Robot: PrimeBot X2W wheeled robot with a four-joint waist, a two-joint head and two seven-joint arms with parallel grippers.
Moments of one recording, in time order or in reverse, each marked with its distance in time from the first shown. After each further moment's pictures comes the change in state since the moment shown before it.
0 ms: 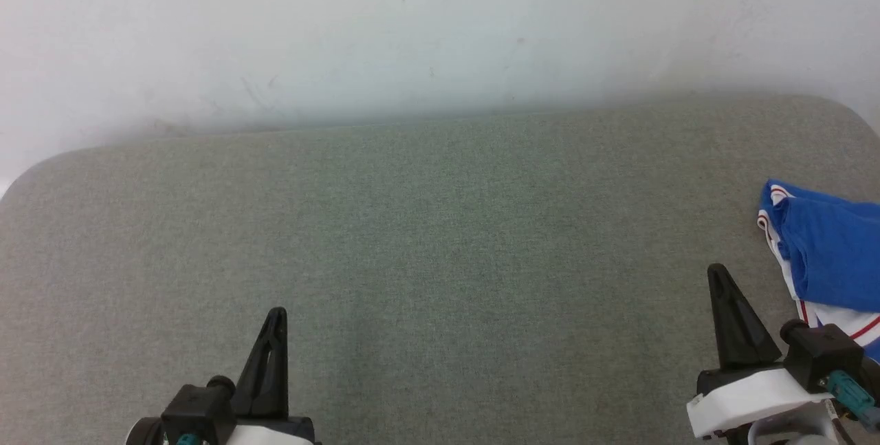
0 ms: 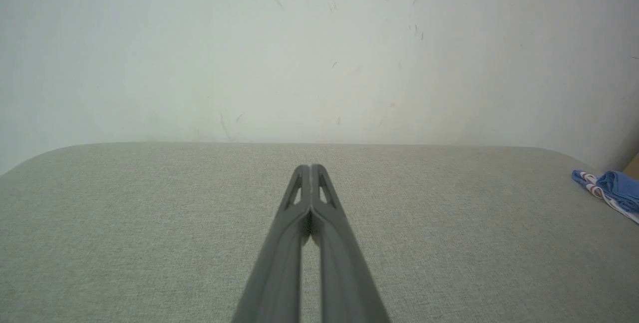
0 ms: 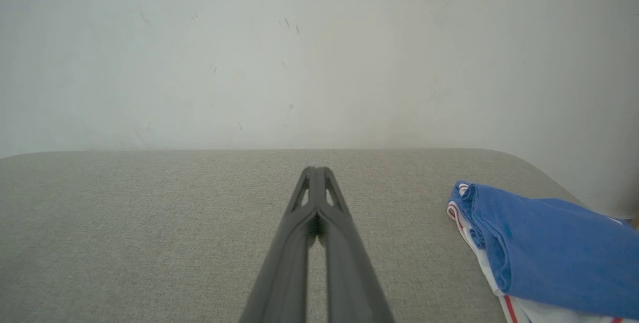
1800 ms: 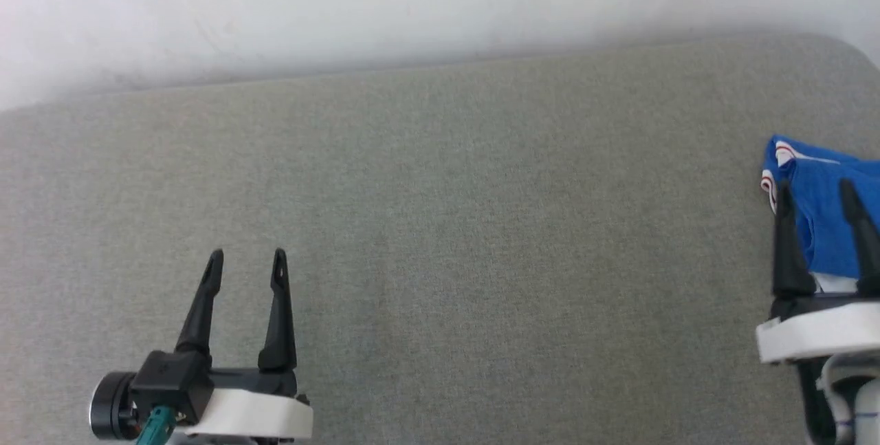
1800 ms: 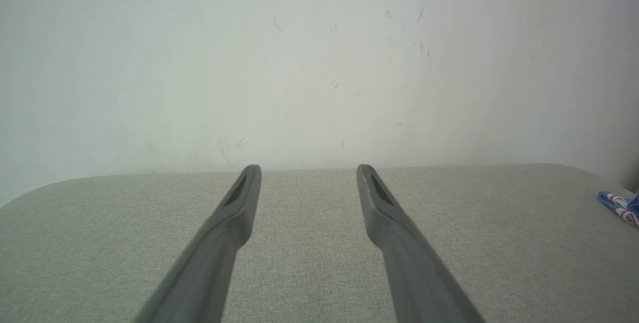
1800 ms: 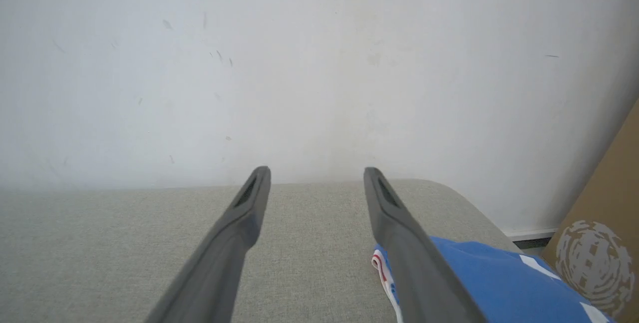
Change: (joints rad) left arm -0.102 0.157 -0.115 -0.125 -0.090 0.196 -0.023; right arm -0.127 -0.035 -0.148 -0.126 0.014 0.000 0.092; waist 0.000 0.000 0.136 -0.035
